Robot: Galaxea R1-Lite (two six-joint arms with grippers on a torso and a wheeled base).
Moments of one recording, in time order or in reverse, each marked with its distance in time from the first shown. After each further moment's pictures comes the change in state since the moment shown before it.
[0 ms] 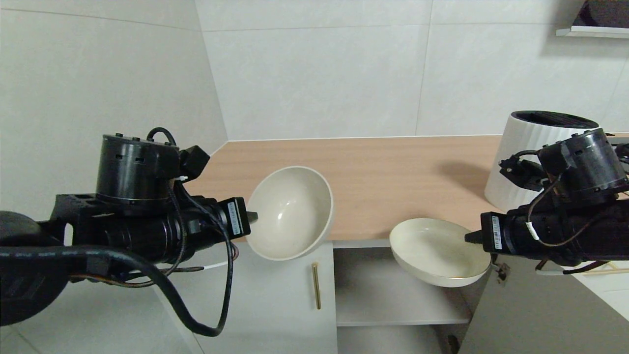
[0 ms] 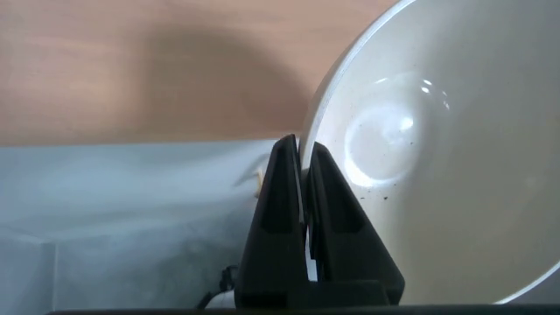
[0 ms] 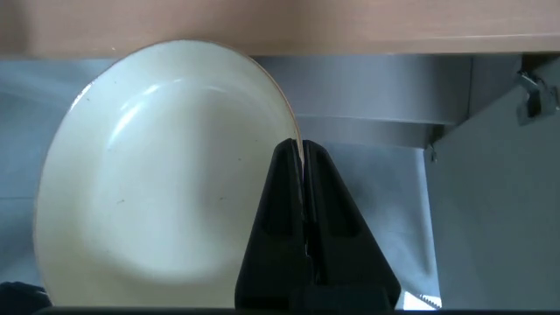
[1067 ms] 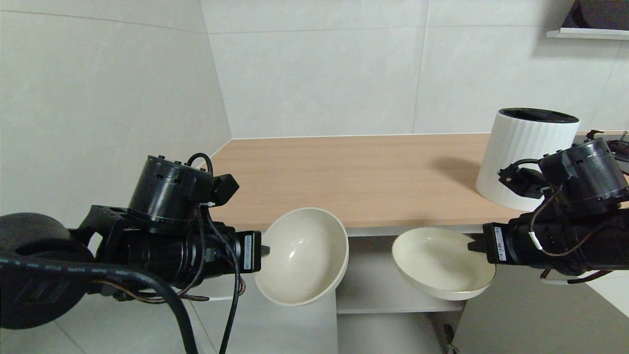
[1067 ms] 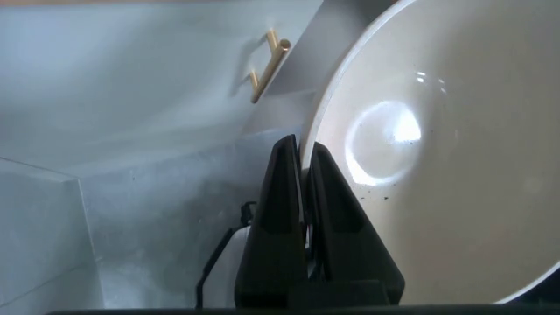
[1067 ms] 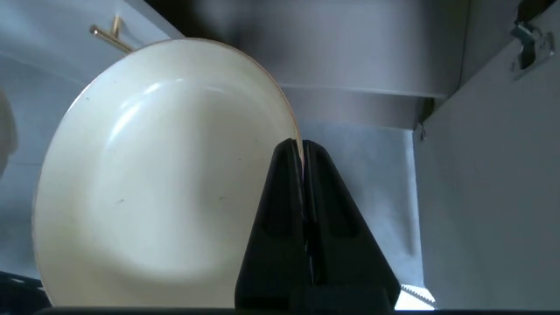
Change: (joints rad) left arm -0.050 0.035 -0.009 0.164 -0.058 0.082; right arm 0.003 -0.004 0.037 0.000 0.000 -0.048
